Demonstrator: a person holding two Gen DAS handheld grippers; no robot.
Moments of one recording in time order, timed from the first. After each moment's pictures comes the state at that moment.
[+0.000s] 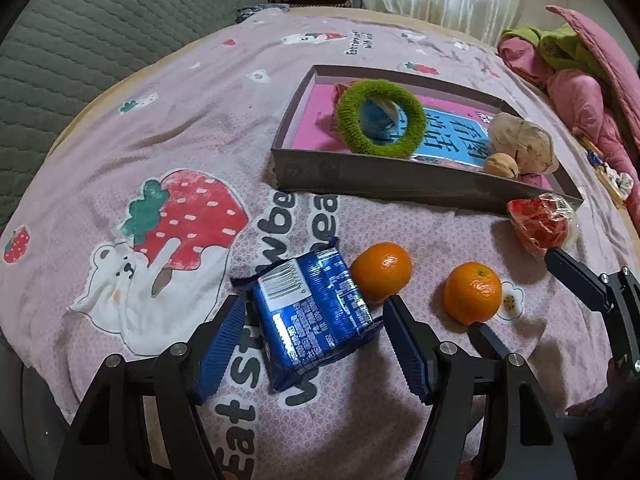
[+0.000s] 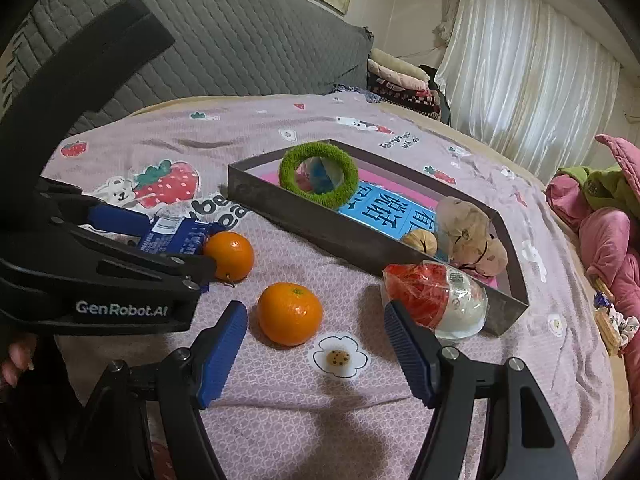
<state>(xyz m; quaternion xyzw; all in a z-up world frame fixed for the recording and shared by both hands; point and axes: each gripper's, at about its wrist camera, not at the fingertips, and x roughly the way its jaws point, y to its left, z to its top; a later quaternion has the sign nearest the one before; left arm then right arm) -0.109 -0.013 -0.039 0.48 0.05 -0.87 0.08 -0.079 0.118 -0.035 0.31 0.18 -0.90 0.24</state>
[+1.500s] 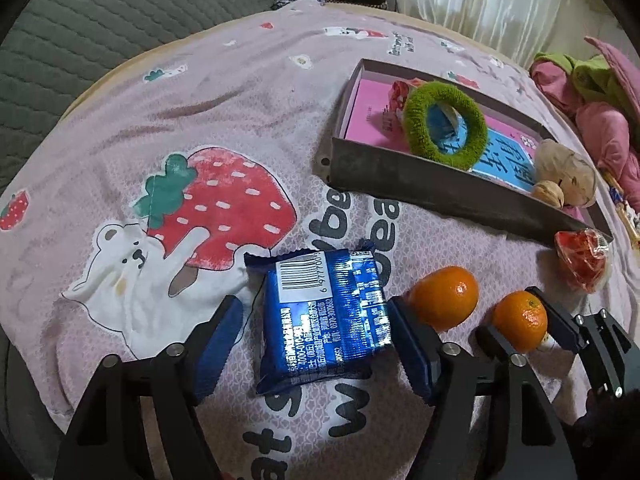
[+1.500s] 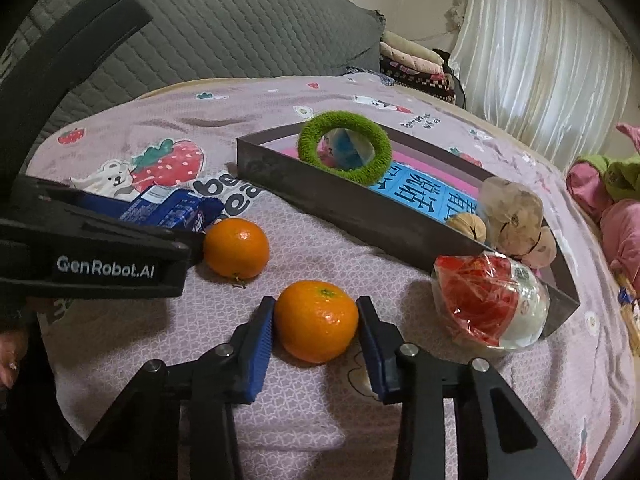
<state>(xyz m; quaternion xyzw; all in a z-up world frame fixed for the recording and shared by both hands) -0.118 -0.043 -0.057 0.47 0.10 -0.87 0.12 -0.099 0.095 -0.062 0.33 0.18 -0.89 0.26</state>
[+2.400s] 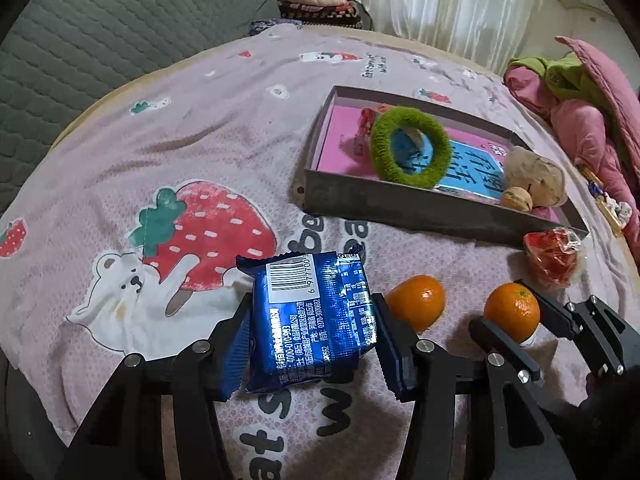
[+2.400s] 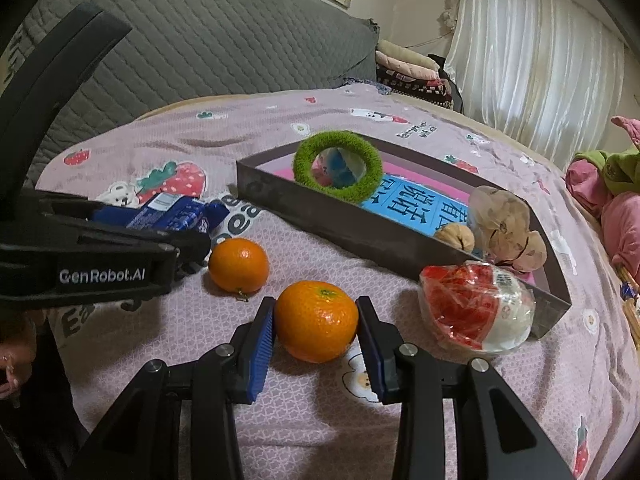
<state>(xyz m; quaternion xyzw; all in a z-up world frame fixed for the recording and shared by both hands) -0.112 -0.033 -0.041 0.43 0.07 -0.89 0.08 -0.096 0.108 -0.046 0.32 0.14 -0.90 0.26</state>
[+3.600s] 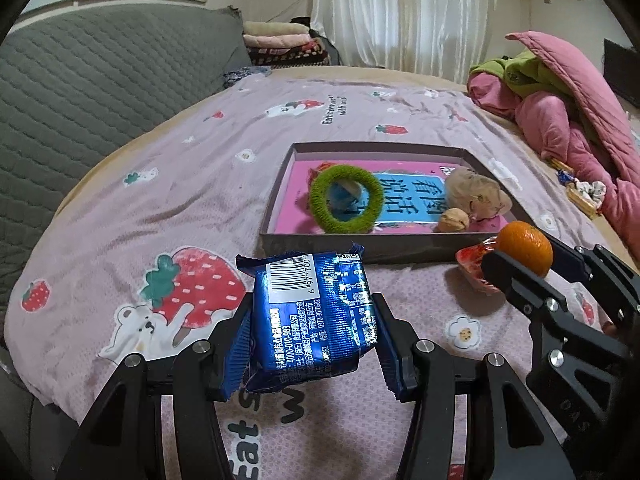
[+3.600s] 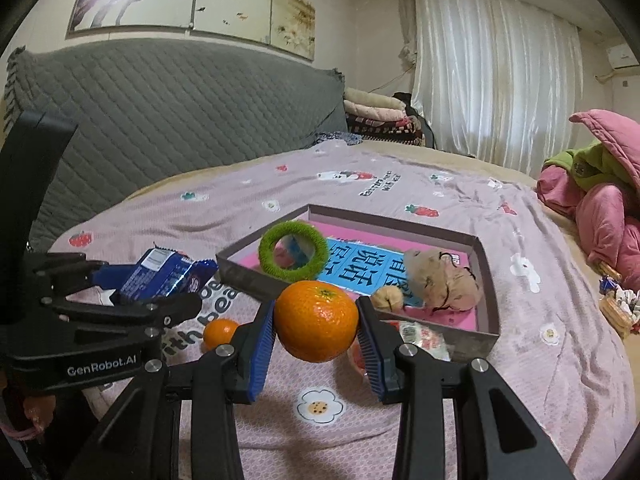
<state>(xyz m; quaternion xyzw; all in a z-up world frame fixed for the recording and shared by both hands) -0.086 0.006 0.007 0.37 0.01 -0.93 0.05 -0.086 0.154 0.013 0.24 0.07 -0.94 0.24</state>
